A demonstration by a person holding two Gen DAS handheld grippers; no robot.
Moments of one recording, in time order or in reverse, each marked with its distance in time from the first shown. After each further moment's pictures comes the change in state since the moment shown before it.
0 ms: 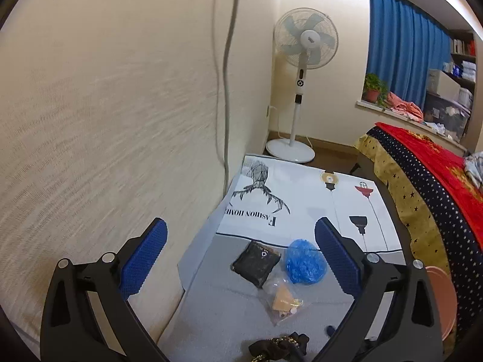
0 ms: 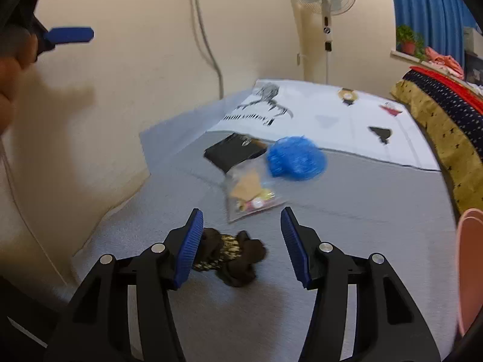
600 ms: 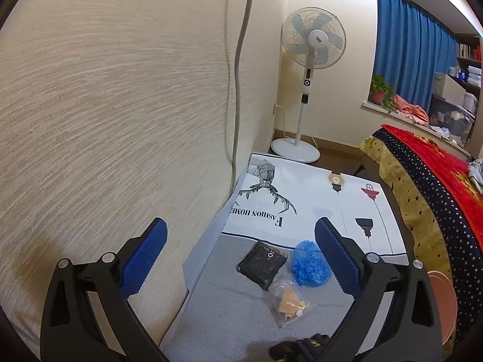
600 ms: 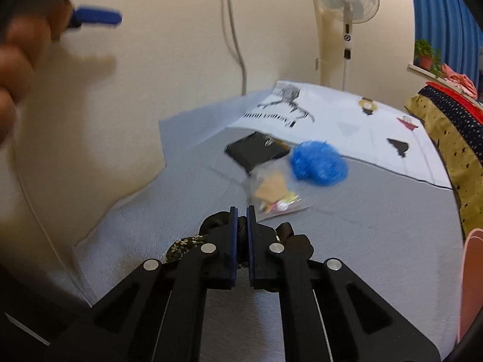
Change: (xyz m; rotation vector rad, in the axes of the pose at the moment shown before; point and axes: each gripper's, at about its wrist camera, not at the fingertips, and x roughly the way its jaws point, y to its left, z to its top) left arm 0.008 0.006 0.000 -0.016 0.004 0.024; right arm -0.001 0.018 0.002 -0.086 -0.012 0.027
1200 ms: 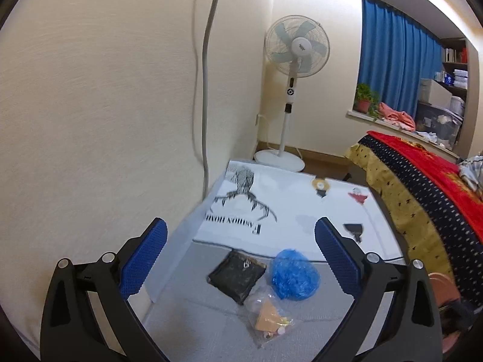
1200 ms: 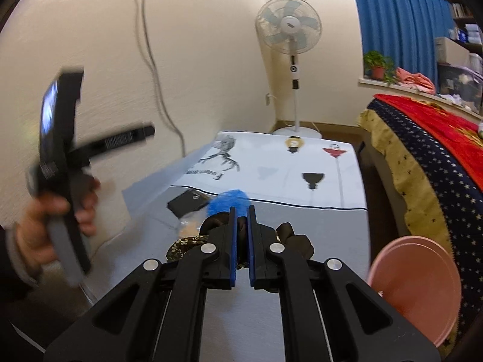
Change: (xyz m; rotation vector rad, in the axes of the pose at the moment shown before) left arm 0.041 -0.028 -0.039 0.008 -0.079 -0.071; right arm -0.121 -0.103 0.026 0.122 -0.156 -0.121
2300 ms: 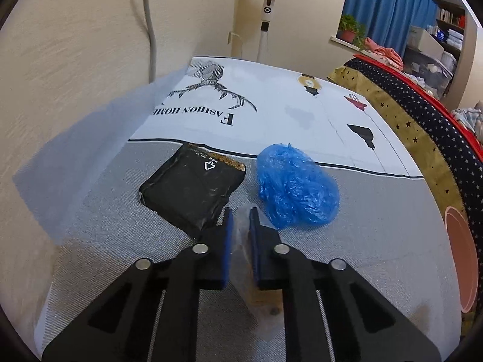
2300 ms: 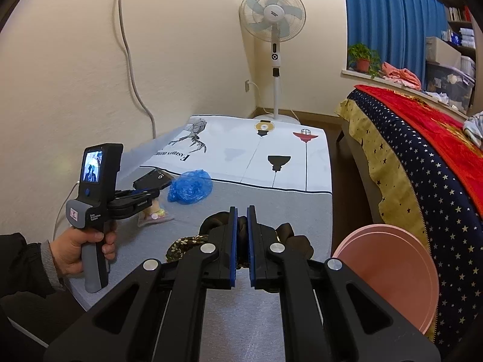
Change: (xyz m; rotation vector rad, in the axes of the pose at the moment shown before) left arm 0.104 -0.018 -0.097 0.069 0.334 -0.130; right arm -0.002 -0.037 -0.015 -0.023 0.057 -0.089
